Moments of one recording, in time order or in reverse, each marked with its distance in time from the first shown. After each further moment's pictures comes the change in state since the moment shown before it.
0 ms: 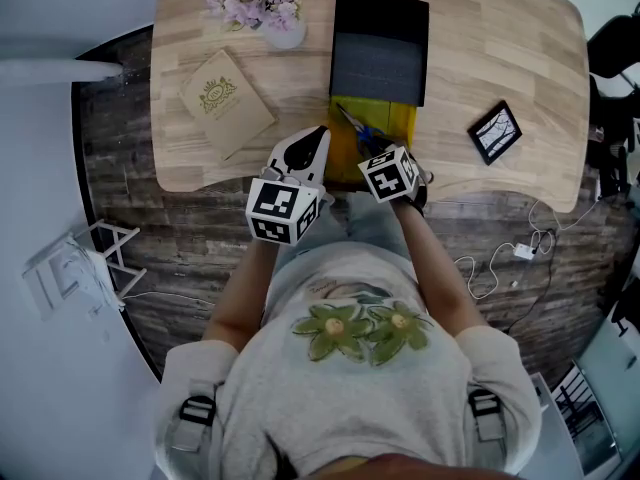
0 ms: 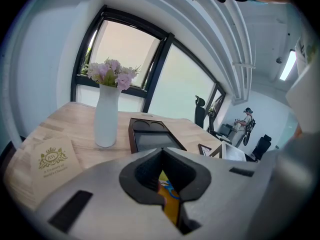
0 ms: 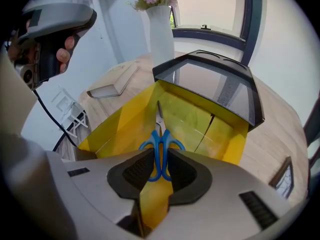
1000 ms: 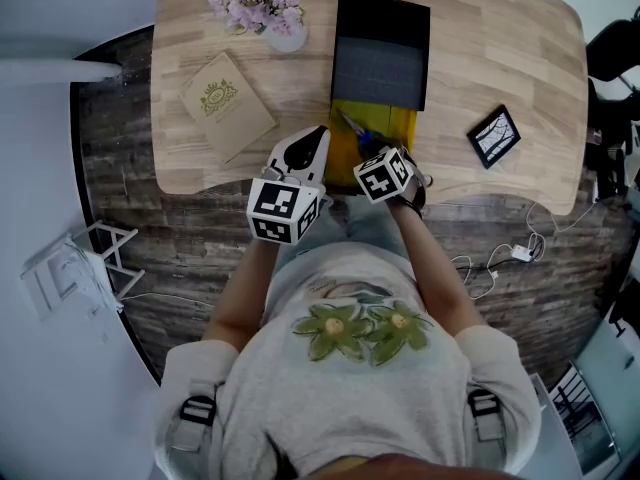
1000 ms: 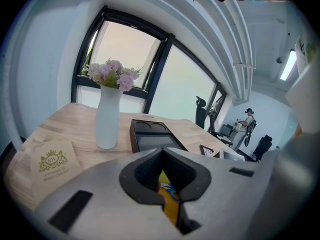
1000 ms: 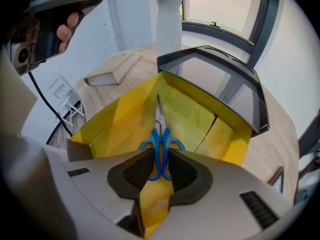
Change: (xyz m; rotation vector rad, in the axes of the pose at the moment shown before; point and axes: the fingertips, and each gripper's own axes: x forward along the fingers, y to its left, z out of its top) left arm 0.003 0.008 0.006 0.000 -0.006 0.006; right arm 0.011 -0.001 -0.005 -0.084 0.088 -0.047
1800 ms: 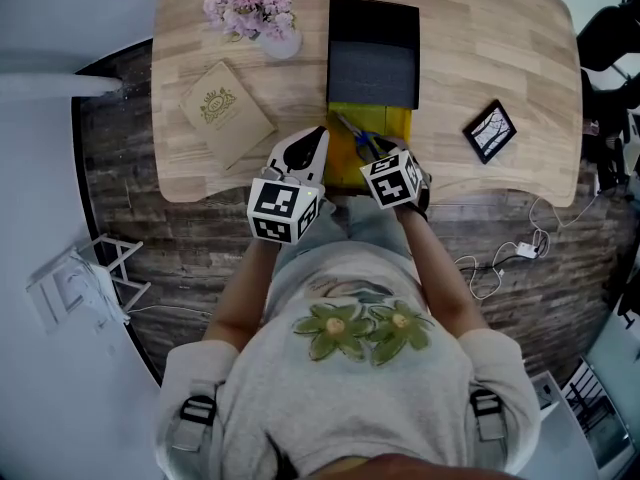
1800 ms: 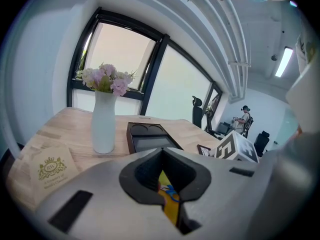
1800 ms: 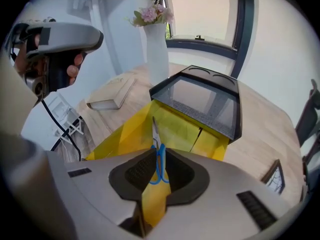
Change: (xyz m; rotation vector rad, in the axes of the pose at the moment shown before) left arm -0.002 -0.008 0.007 0.048 -0.007 -0.027; right arm -0.045 -0.009 0.024 0.115 -0.164 -0.008
